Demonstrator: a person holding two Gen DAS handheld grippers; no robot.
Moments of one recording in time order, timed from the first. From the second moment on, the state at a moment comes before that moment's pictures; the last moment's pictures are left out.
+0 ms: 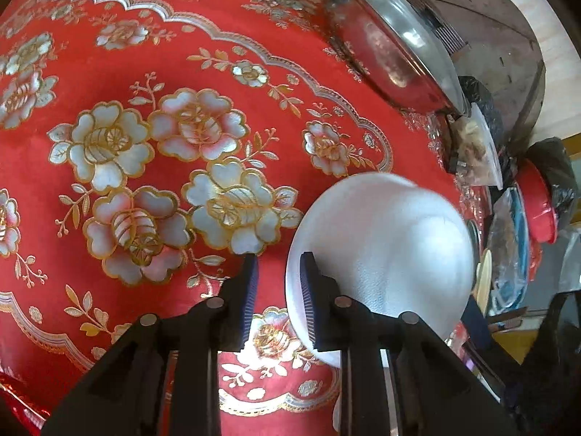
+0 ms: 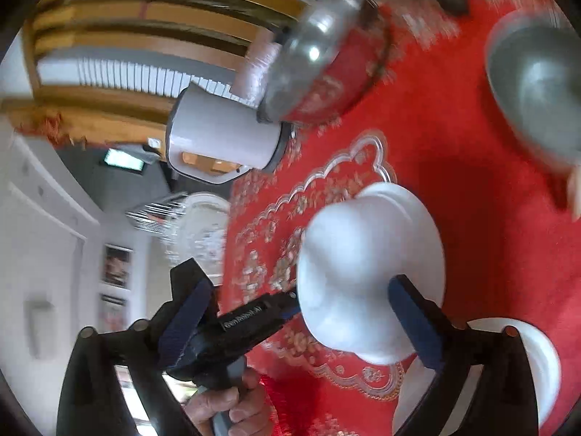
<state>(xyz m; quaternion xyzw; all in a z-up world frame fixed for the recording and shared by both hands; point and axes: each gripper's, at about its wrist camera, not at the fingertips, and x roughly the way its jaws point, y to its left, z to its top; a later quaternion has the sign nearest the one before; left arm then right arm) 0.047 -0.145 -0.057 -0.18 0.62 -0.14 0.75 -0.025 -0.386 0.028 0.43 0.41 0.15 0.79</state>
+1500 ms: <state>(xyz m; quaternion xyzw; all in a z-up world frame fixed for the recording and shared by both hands) -0.167 -0.214 -0.024 0.08 0.42 -0.19 0.88 -0.211 -0.459 0.027 0.07 0.36 -0.11 0.93</state>
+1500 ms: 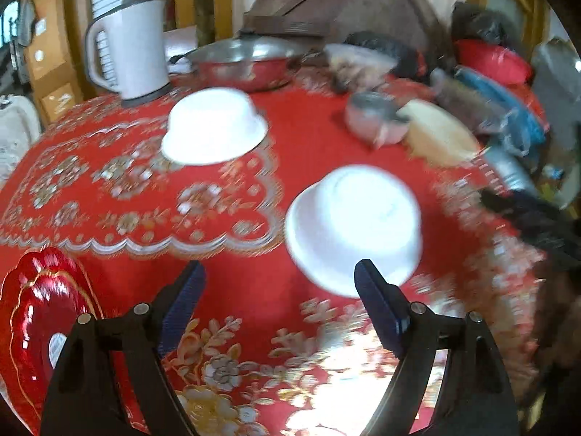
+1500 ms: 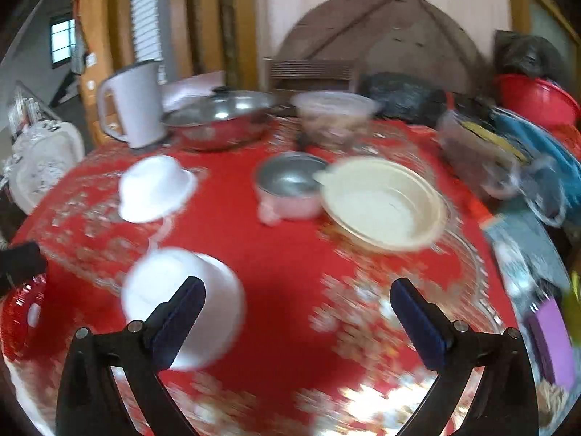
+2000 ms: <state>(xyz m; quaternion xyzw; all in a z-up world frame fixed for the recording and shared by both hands) -0.153 -0.197 -0.038 0.09 0.41 -0.15 0.89 -0.212 -0.462 0.018 0.06 0.36 -0.11 0.92</state>
